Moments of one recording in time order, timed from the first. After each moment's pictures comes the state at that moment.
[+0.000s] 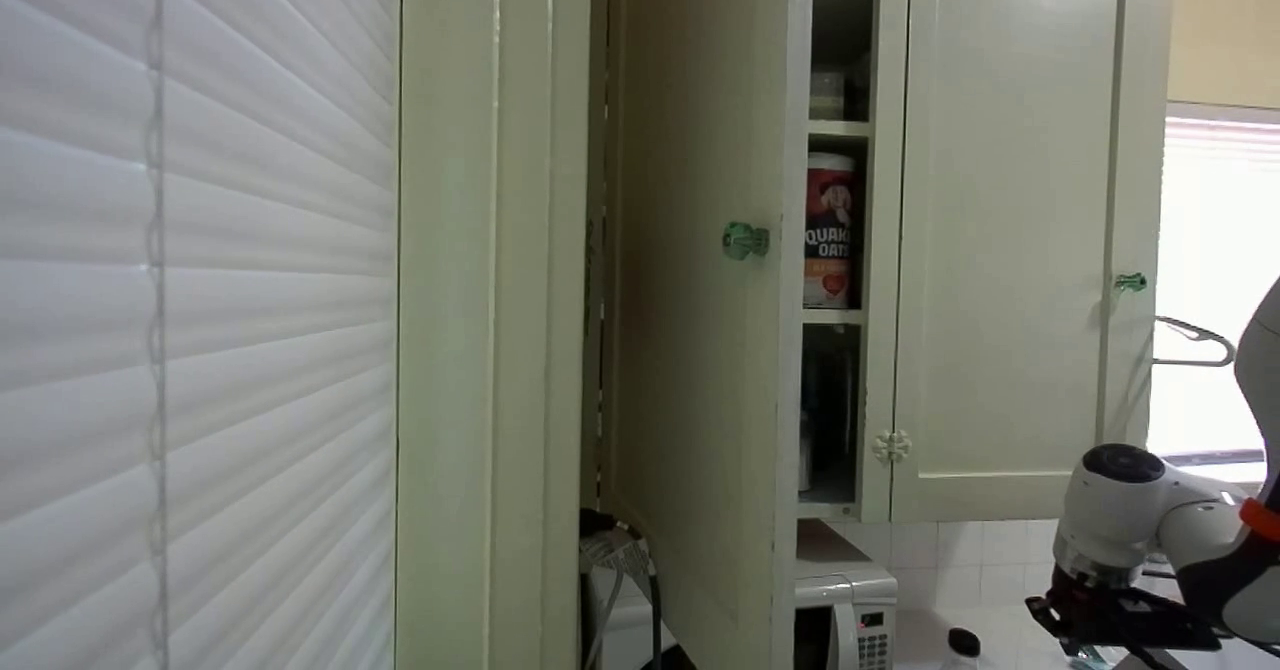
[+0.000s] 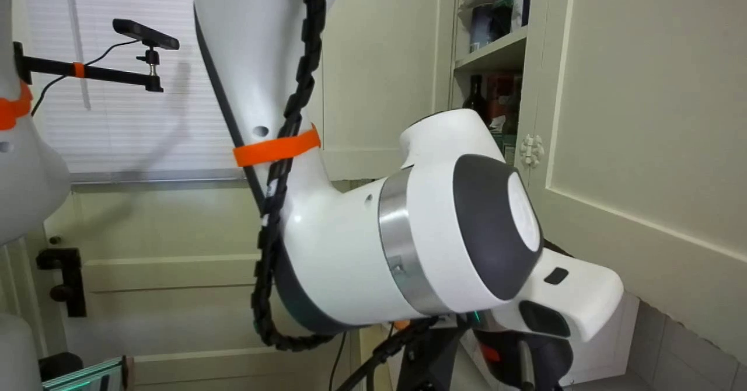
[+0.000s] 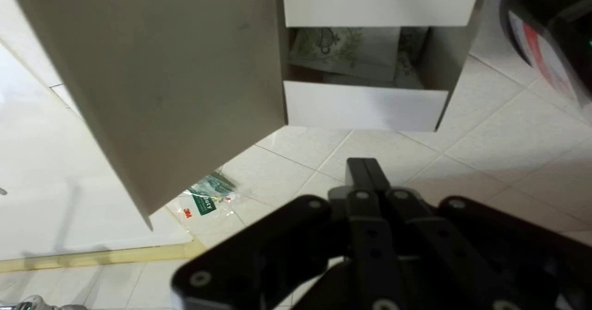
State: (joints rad) arm -0.33 0.14 -0.31 -2.52 -1.16 3.01 1.30
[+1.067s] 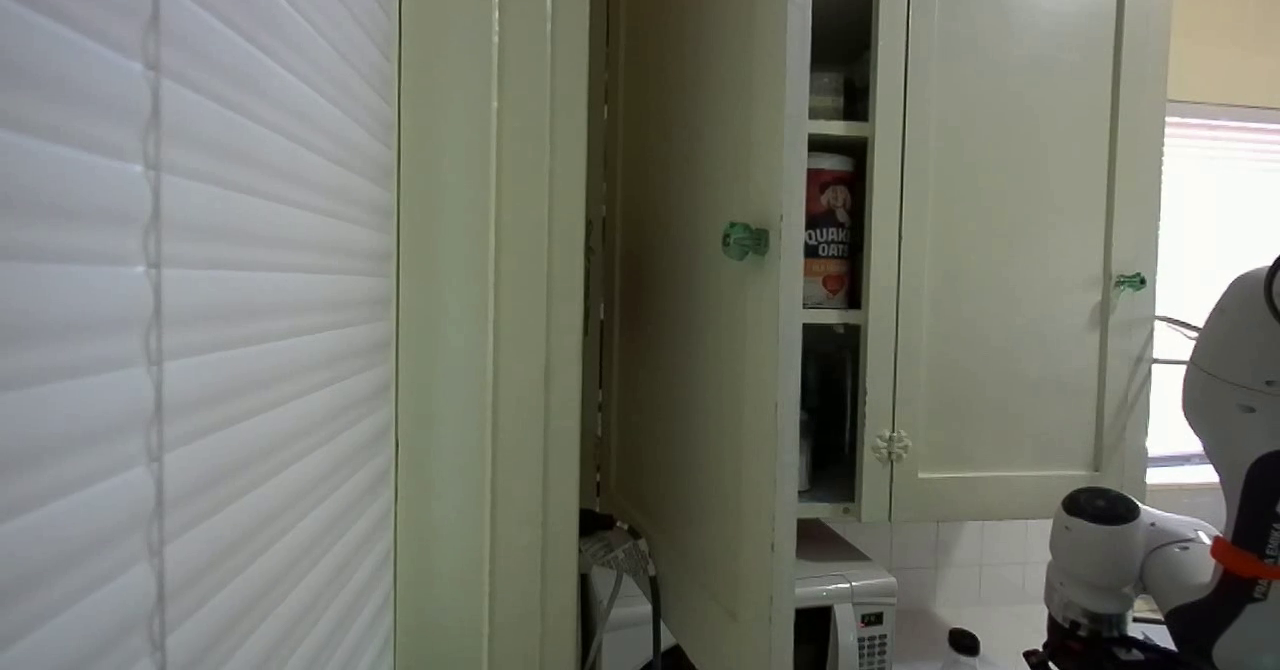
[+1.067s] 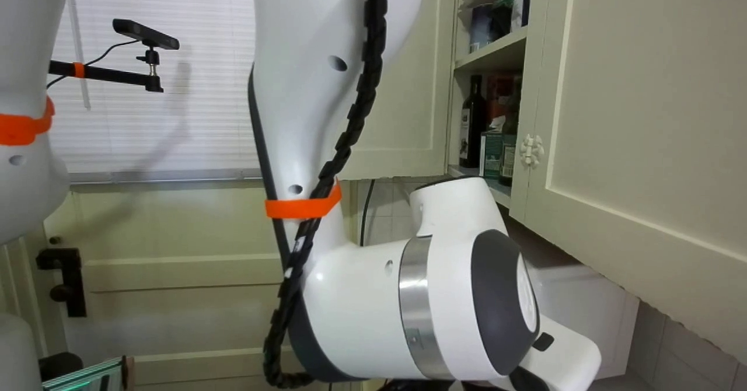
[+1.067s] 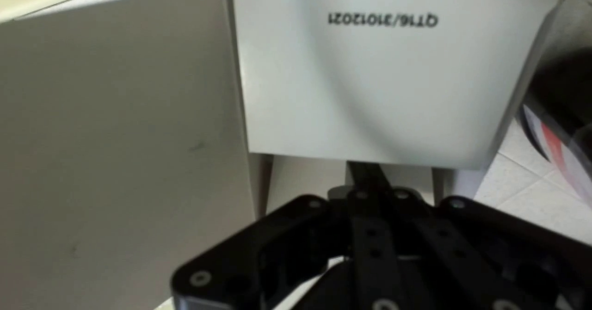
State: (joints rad) arm -0.32 0.32 -0.30 -2.47 -1.15 3.03 1.32
